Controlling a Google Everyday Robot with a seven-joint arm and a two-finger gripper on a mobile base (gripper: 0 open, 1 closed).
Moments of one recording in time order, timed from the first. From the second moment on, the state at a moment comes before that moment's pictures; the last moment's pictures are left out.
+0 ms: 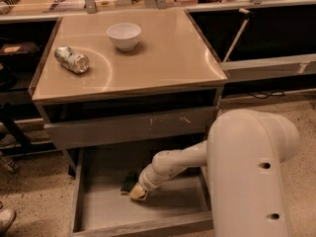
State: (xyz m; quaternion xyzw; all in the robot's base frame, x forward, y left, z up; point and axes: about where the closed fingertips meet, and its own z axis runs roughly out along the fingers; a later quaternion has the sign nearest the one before) arm 0.522 0.081 0.356 -0.50 0.82 0.22 0.16
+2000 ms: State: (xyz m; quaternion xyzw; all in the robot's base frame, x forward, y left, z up) arm 0.468 0.011 0.506 -0.41 0.87 0.24 0.14
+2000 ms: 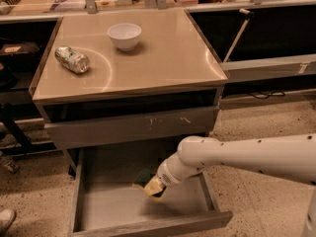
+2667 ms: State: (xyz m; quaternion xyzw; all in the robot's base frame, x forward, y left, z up) arm 0.492 -0.033 0.620 -0.41 0.88 0.17 0.16
